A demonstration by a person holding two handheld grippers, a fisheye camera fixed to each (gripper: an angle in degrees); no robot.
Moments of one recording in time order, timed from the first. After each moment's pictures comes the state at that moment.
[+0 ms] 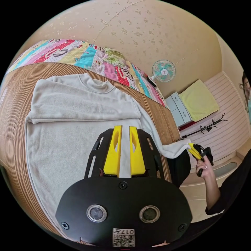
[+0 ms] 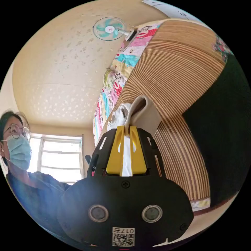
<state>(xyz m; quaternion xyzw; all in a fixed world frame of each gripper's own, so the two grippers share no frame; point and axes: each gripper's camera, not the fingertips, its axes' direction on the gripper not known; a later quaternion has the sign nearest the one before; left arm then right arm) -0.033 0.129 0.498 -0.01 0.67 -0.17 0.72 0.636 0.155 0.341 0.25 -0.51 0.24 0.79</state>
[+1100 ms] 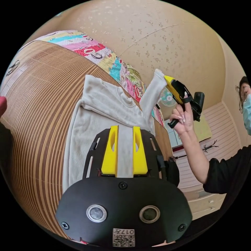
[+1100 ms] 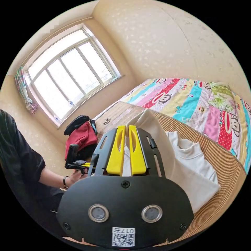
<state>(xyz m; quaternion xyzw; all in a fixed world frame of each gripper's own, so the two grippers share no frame) -0.174 0.246 0.600 -0.02 0.65 -0.34 0.68 0.138 -0.062 0.277 0.31 -0.43 -0.31 0.79</state>
